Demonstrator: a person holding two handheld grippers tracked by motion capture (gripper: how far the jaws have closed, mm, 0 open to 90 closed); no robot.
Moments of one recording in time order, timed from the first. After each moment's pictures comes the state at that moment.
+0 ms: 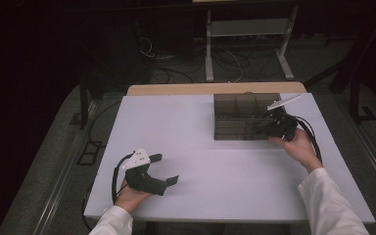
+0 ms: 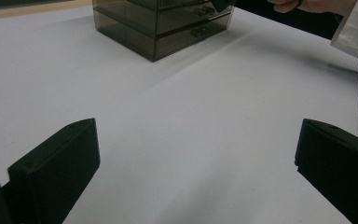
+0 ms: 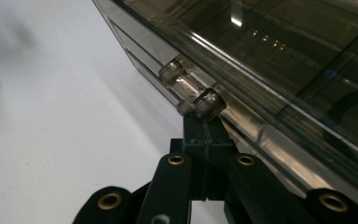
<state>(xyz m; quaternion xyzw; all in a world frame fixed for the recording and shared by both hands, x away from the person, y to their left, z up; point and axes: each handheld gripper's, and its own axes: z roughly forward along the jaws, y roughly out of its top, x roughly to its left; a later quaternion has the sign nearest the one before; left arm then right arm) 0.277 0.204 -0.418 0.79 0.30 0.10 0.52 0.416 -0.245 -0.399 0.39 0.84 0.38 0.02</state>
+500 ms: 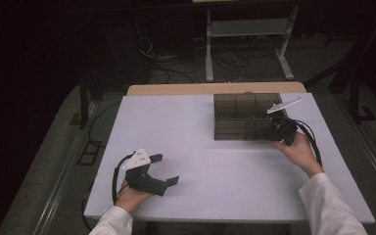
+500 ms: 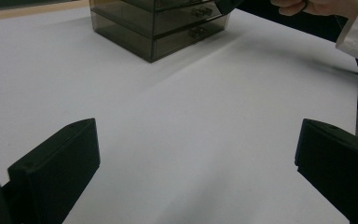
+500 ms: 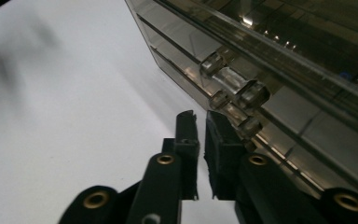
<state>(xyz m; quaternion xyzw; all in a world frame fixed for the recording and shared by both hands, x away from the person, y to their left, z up) 0.276 0.202 -0.418 0.79 0.29 0.09 0.52 0.401 -0.240 -0.396 0.38 0.84 0.40 0.01</state>
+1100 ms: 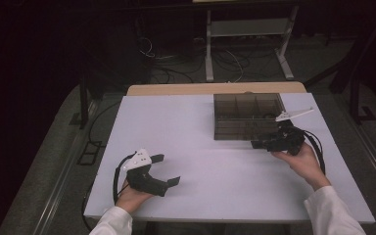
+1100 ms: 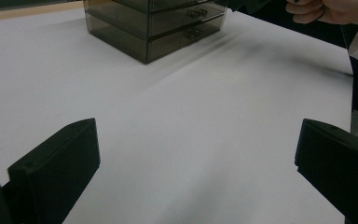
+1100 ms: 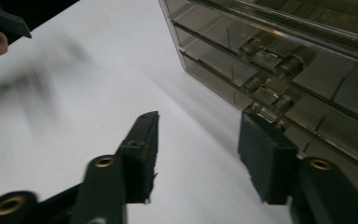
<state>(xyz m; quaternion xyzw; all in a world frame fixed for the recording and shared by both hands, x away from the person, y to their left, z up) 0.276 0.200 -0.417 0.79 0.29 0.09 0.53 0.363 -0.248 -0.393 0.39 0.81 0.44 0.02</state>
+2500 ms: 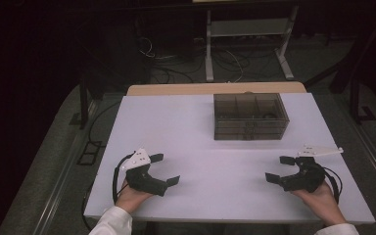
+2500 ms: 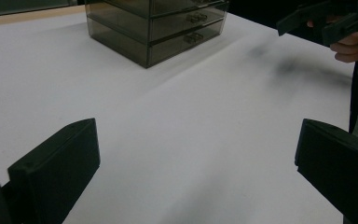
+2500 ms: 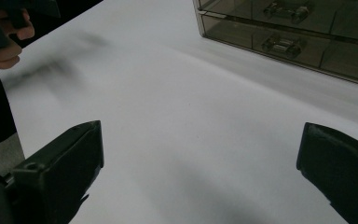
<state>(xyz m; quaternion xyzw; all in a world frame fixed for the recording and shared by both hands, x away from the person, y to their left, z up) 0.275 0.201 -0.415 0.79 0.29 0.09 0.53 0.267 -0.274 -0.421 0.41 0.77 0.48 0.06</state>
